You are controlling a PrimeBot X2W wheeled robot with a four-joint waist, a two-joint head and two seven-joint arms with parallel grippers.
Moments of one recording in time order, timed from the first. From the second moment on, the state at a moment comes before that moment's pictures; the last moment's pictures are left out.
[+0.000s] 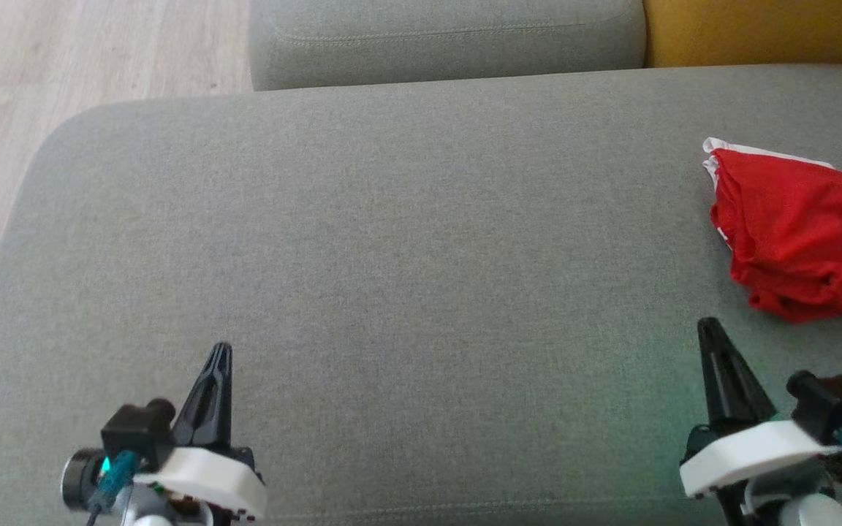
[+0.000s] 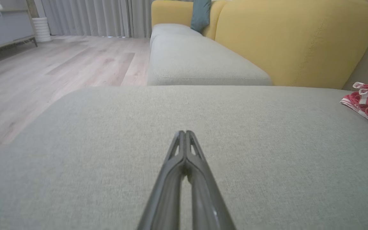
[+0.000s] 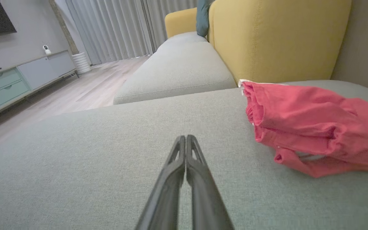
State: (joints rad) left arm 0.04 0.14 -0.22 0.17 -0.21 0.04 -0.24; right arm 0.09 -0.04 -0.01 0.04 0.18 0.13 -0.01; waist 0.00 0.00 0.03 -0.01
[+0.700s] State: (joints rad) left arm 0.05 0.13 -0.18 0.19 -0.45 0.02 -0.18; right arm 0.09 -0.05 -0.01 0.08 0.43 0.13 -0.01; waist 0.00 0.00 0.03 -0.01
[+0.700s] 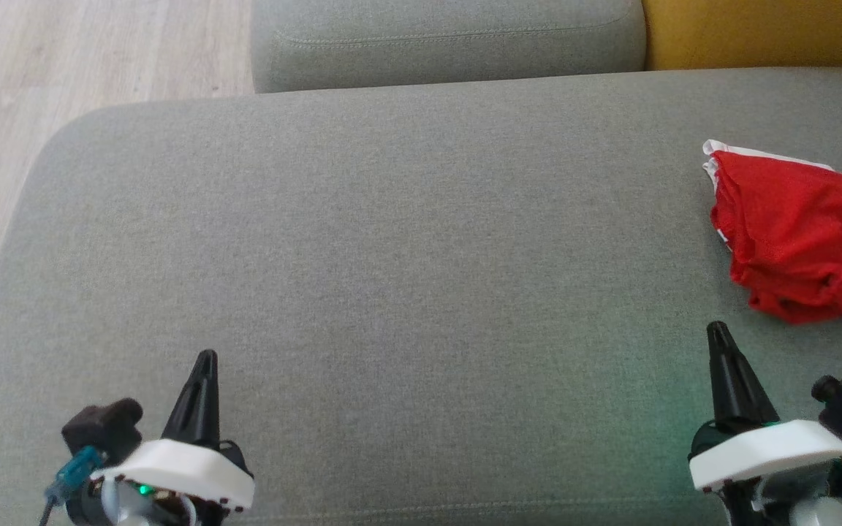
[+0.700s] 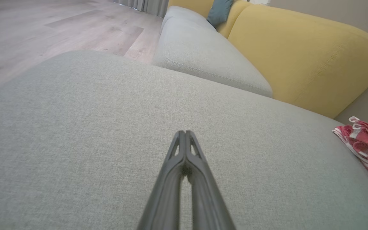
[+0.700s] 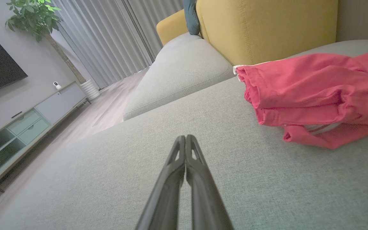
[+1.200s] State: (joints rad) left arm 0.03 0.12 -0.14 0.20 -0.62 0.00 -0.13; right arm 0.07 -0.05 -0.01 0.11 0.61 0.13 0.00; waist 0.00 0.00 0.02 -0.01
